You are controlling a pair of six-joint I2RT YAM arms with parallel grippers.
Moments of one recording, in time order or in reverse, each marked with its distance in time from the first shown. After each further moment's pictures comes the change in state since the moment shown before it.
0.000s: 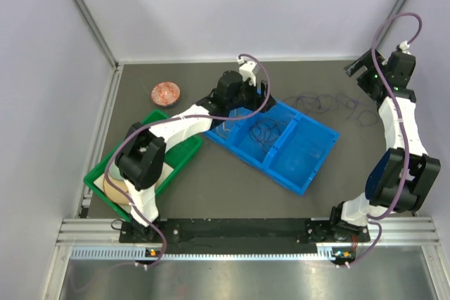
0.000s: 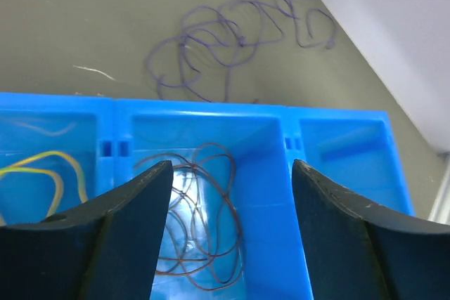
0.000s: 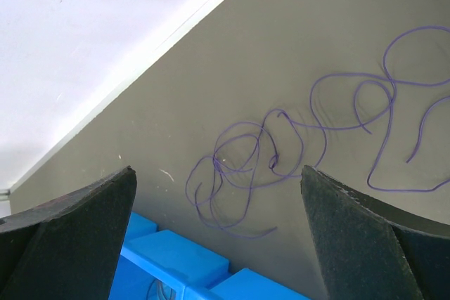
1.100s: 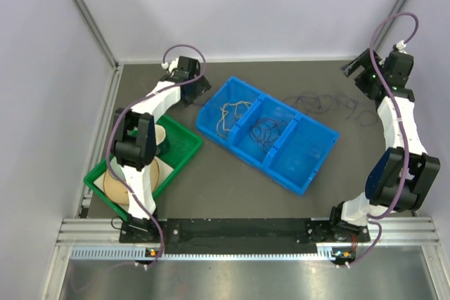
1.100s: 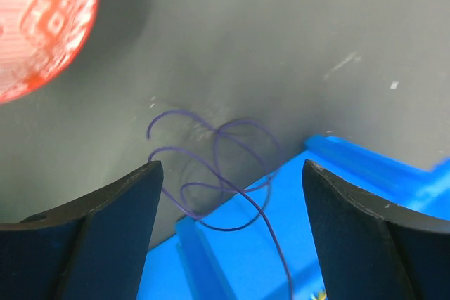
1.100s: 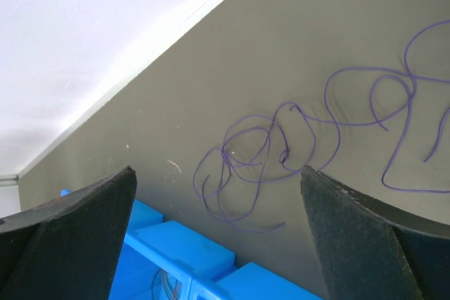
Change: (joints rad) left arm 0.404 0.145 0.230 -0.624 -0.414 -0.451; right arm 0.014 0.004 0.000 0.000 -0.039 0.000
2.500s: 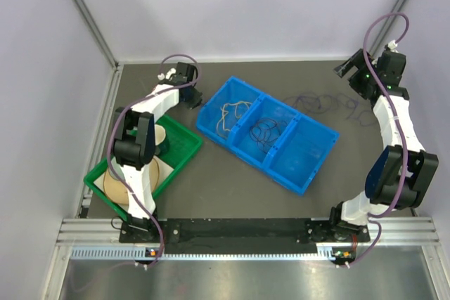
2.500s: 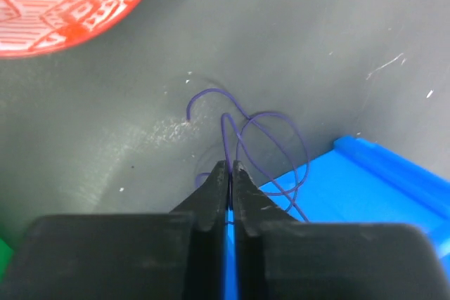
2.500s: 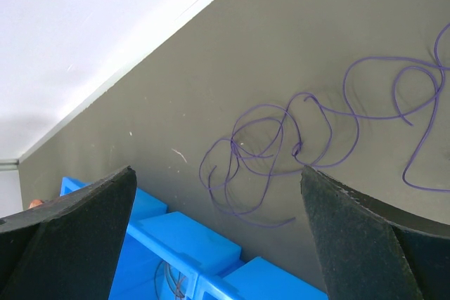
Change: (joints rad) left arm 0.022 0.006 -0.081 -0.029 0.034 -0.151; right arm 0.040 0.016 0.000 0.000 -0.003 0.000
